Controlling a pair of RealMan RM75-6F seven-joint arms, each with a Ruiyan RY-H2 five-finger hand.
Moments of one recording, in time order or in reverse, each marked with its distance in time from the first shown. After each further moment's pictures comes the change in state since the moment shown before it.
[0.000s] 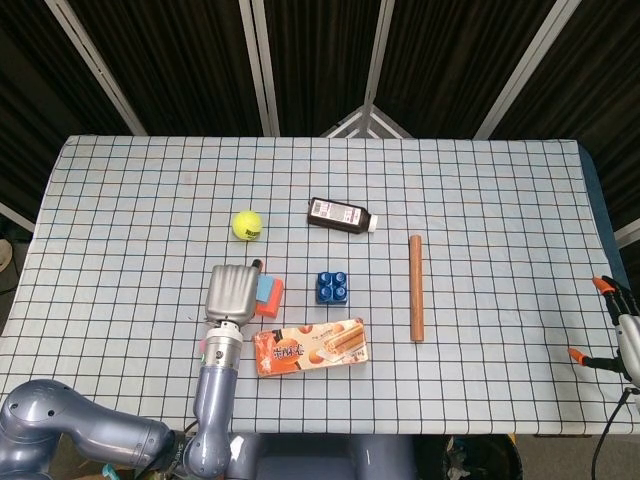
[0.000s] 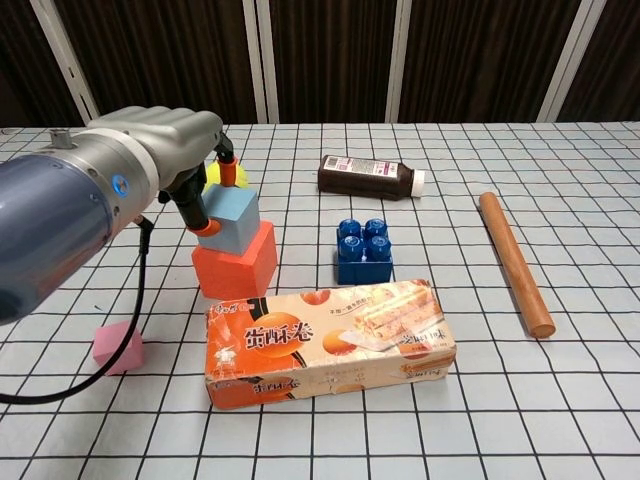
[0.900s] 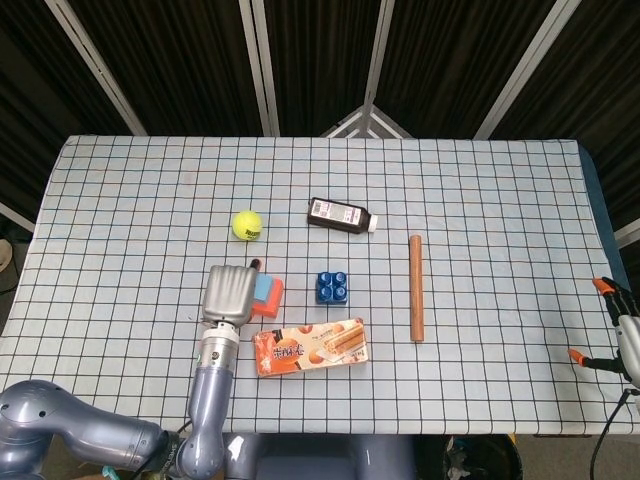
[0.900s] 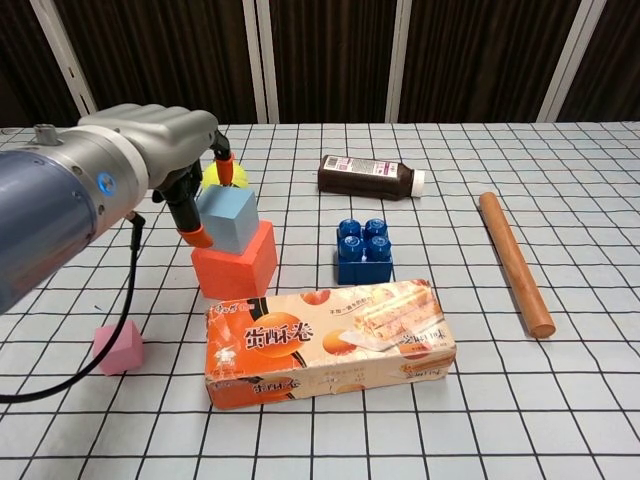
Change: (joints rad) left arm 0.017 0.029 0.012 -0.033 0.013 -0.010 0.018; right arm 0.002 0.006 0.000 -0.011 0.013 -0.016 -0.005
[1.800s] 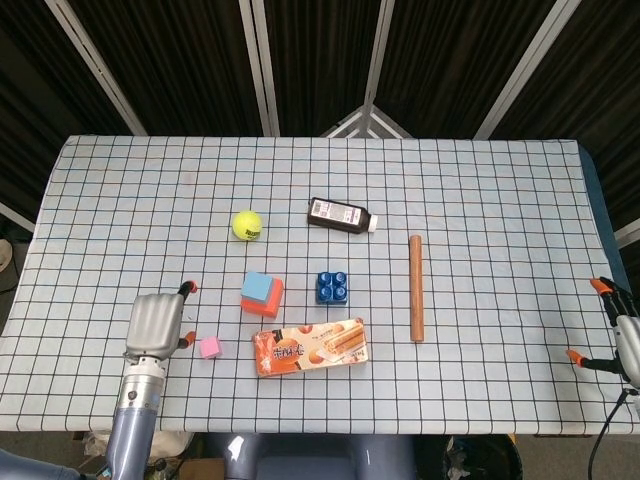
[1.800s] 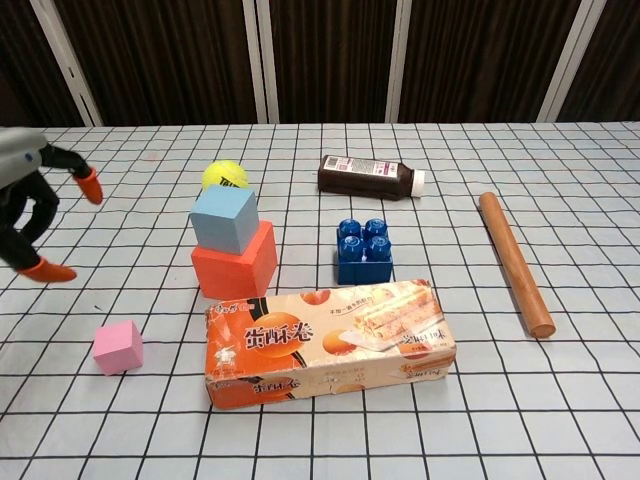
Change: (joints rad) left arm 0.305 0.244 0.330 -0.202 0.317 0.093 -0.303; right arm 0.000 0.003 -0.003 -0.015 -0.009 0.005 -0.011
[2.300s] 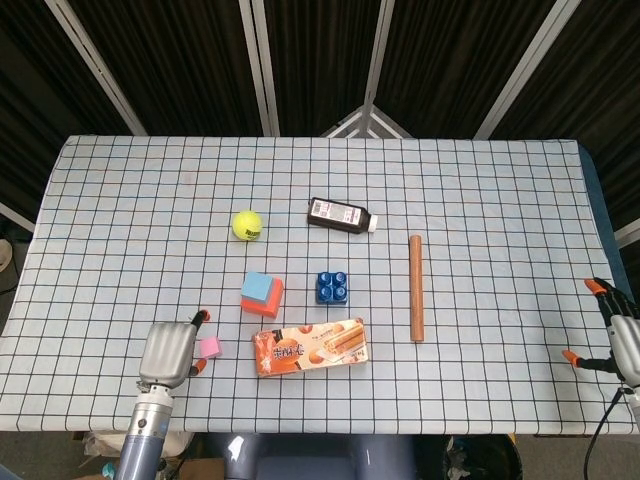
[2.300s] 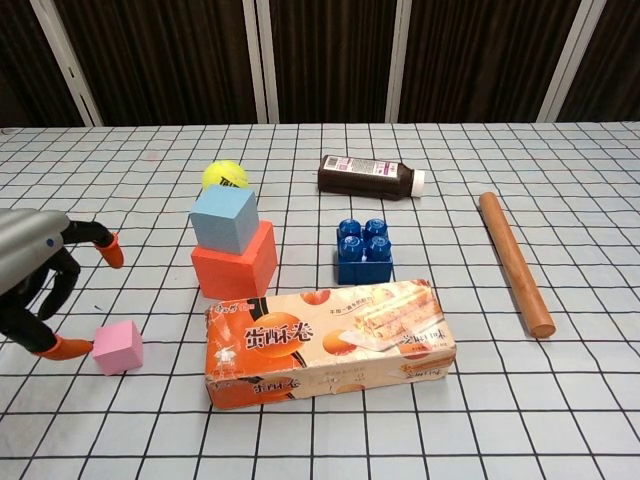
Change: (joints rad) left arm 0.115 -0.139 0.114 0.162 0.171 -0.032 -0.020; right arm 0.007 -0.001 -0.002 -0.005 0.002 -0.010 -0.010
